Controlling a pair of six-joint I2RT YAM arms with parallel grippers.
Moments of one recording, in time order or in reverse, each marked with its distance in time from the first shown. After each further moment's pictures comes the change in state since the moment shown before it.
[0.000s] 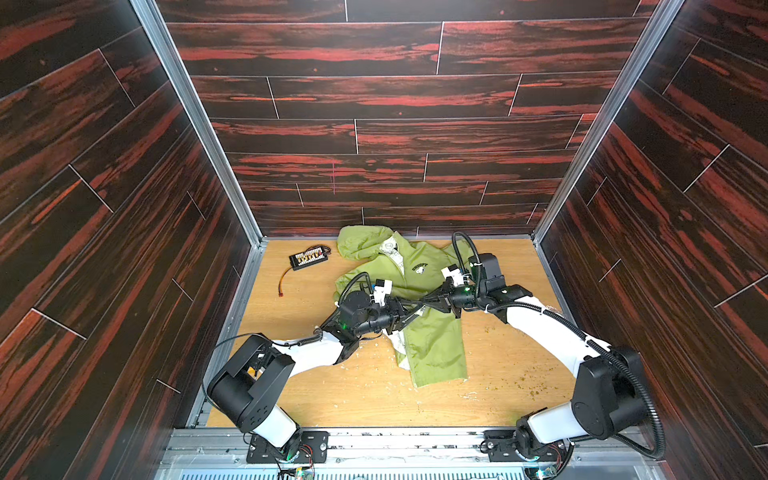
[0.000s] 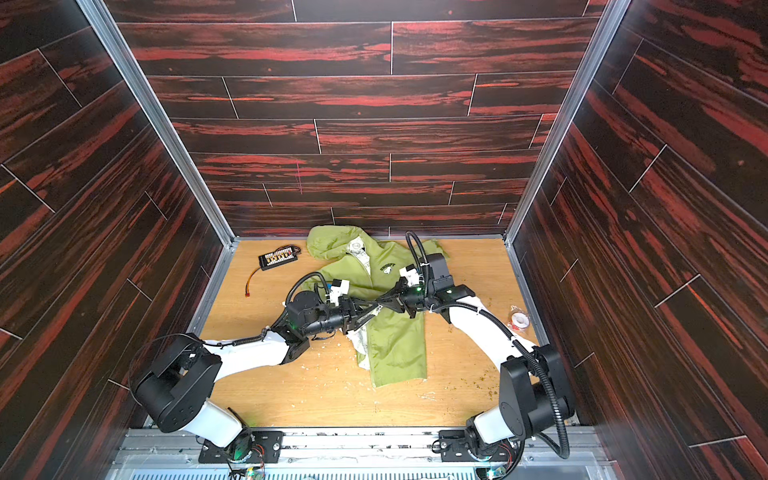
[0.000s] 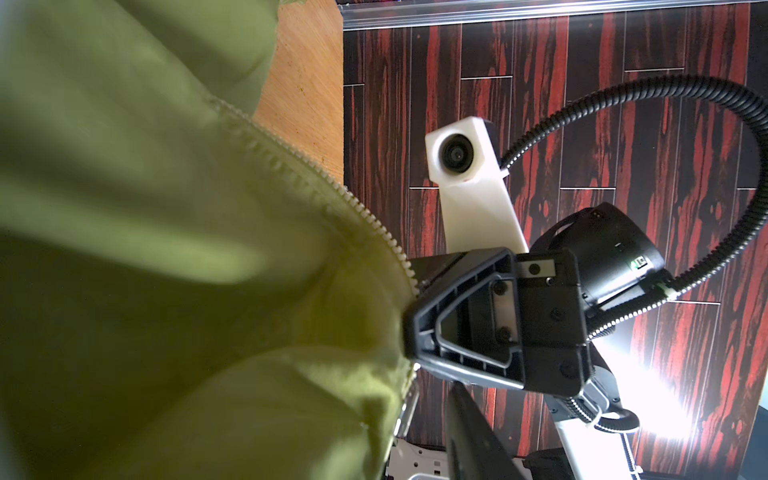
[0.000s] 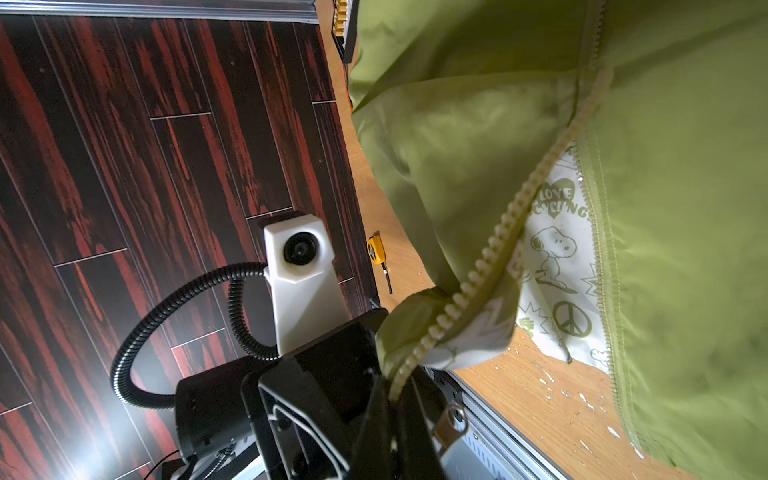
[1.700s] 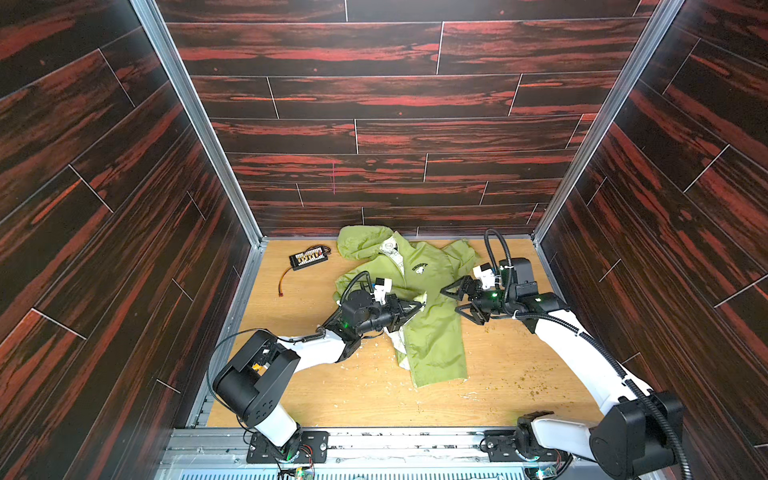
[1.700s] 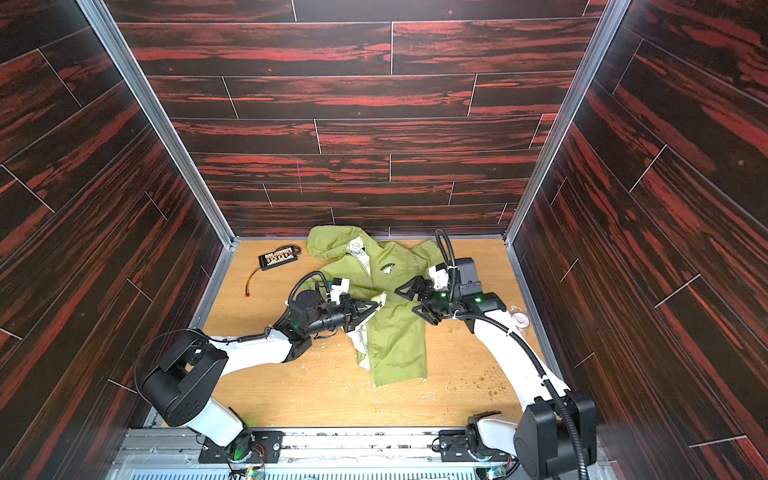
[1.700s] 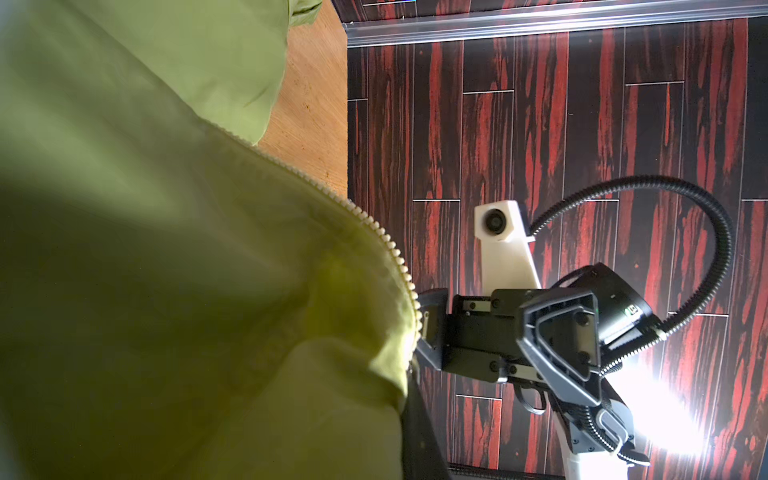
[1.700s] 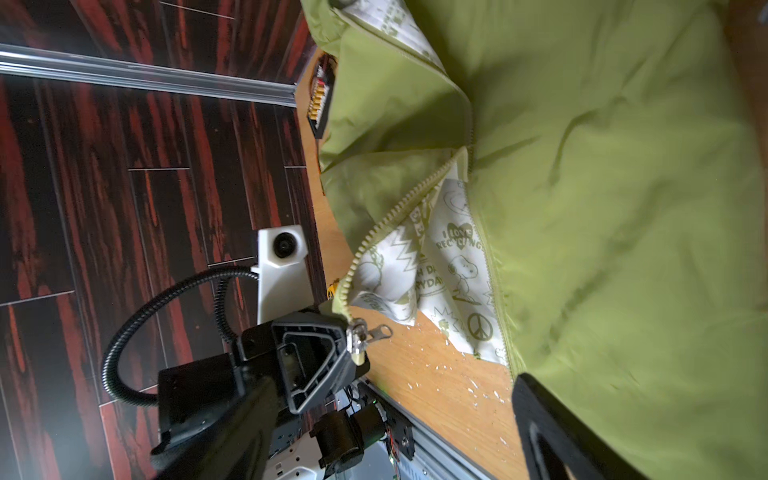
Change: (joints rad) left arm 0.006 0.036 0.016 0.025 -0.024 0.007; right arm -0.129 -0.232 -0.056 -0.182 0.158 -0.158
